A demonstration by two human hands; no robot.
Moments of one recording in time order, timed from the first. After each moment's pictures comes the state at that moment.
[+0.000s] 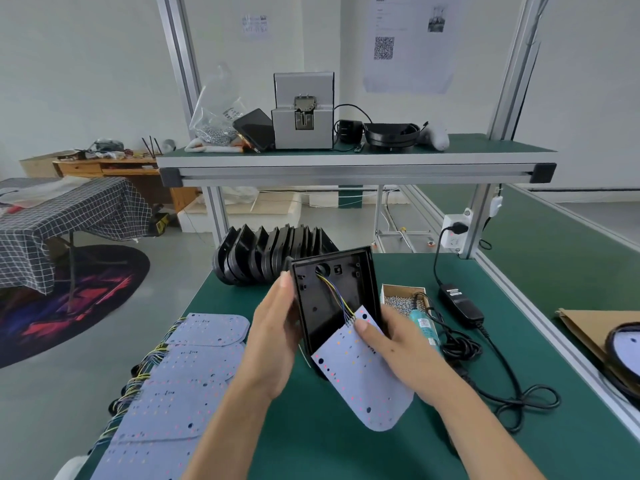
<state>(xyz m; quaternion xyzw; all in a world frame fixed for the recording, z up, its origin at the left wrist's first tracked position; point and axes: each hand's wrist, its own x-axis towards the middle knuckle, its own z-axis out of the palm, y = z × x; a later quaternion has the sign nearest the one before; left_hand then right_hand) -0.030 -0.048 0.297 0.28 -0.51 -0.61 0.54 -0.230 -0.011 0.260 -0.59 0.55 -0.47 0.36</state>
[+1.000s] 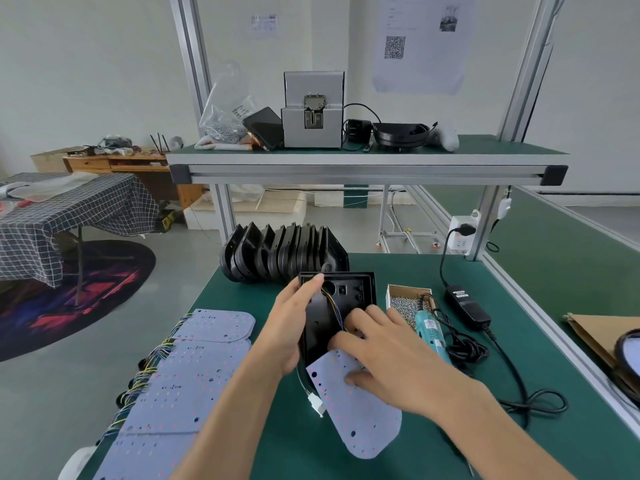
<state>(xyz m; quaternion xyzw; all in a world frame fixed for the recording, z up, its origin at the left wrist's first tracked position) -0.038 -0.080 0.289 0.36 -0.45 -0.67 0.47 -0.211 -0.002 0.282 -0.85 0.51 -0.08 -0.09</state>
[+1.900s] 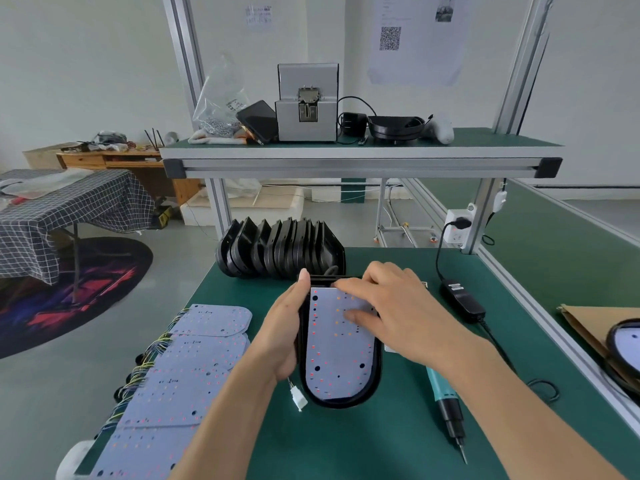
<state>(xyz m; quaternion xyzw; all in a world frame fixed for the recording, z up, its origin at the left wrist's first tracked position) -0.033 -0.064 0.287 0.37 -0.45 -0.71 0.39 -0.222 -0.011 0.328 -0.80 0.57 -0.18 -0.07</state>
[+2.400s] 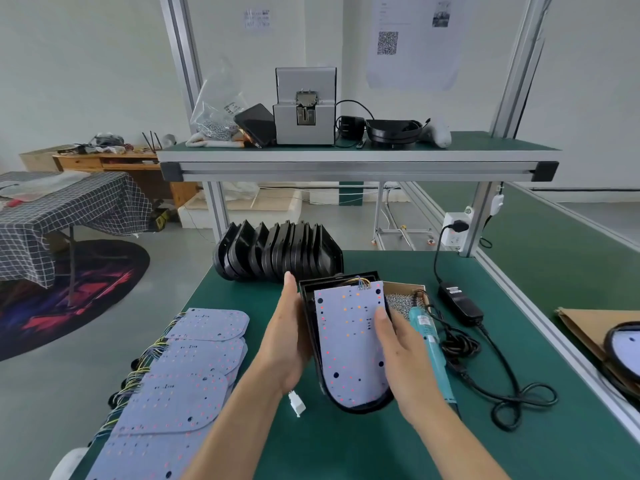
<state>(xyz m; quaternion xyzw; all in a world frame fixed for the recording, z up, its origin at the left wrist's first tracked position) -0.044 -0.058 0.283 0.35 -0.43 -0.70 0.45 -0.202 0.008 0.249 -0.46 0.55 -0.60 0.36</state>
